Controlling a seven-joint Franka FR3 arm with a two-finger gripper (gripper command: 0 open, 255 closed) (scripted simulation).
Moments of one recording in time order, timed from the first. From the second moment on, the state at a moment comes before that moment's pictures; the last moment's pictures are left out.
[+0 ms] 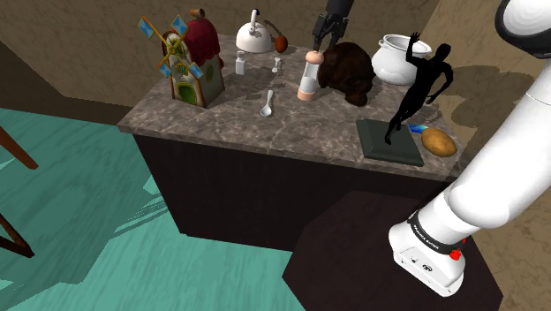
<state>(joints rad) -0.08 0.18 -0.11 -1.56 0.18 1.71 -0.30</state>
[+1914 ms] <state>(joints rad) -0.09 0.20 -0.12 -1.51 0.19 1.69 -0.30</state>
